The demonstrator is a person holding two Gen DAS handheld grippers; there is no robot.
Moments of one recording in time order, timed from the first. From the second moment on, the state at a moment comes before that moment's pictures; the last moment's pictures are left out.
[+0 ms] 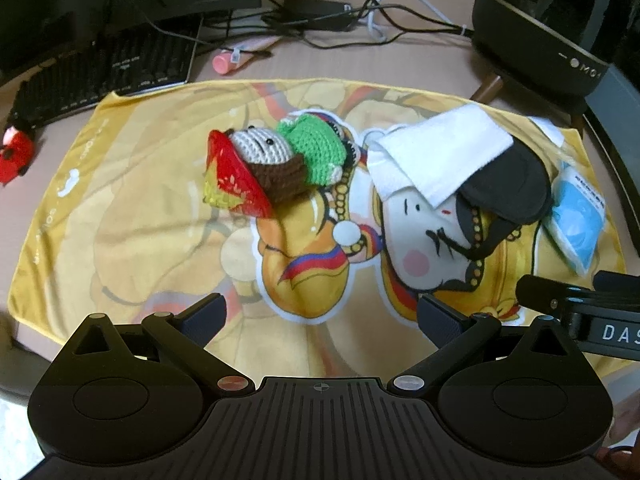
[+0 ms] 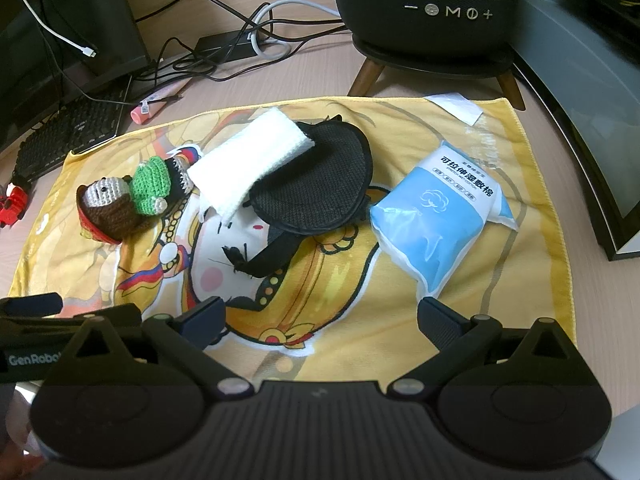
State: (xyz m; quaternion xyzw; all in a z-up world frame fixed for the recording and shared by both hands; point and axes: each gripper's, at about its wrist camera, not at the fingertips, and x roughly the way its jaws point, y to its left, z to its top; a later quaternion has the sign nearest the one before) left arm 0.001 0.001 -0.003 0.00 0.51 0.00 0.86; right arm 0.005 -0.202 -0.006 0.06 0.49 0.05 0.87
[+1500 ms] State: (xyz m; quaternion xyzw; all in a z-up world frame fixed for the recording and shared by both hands) left arm 0.019 0.005 -0.012 -0.01 0.53 -0.01 0.85; right arm 0.018 -0.204 -0.017 0.09 0.51 0.03 0.85
